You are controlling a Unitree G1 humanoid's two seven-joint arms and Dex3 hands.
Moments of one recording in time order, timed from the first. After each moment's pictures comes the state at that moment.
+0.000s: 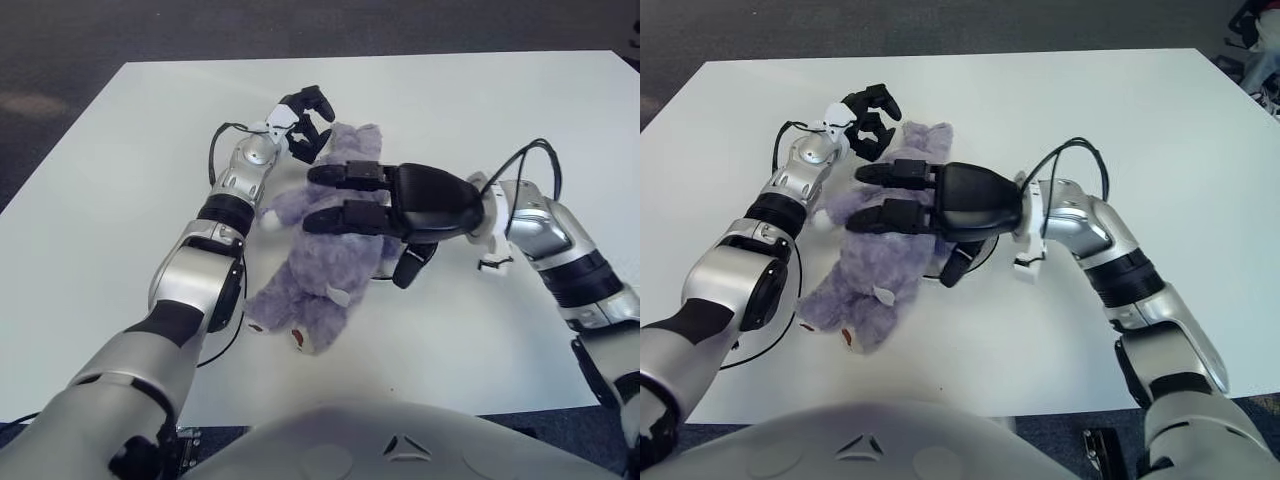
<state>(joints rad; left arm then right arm) -0.91 0.15 -0.11 0.94 0.17 -0.22 -0.17 -0.56 -0.56 0.38 0.00 -0.38 -1.05 0.43</state>
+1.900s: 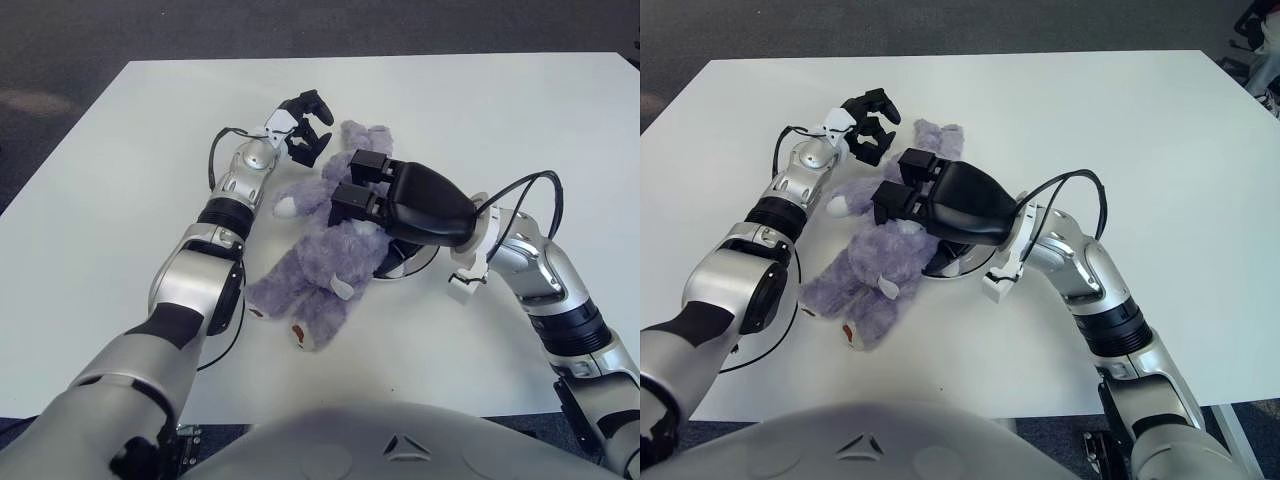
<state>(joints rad) -0.90 0.16 -0.11 0.95 0.17 -0.24 -0.17 -0.32 -0.47 0.26 -0.28 -0.59 -0.71 0.28</state>
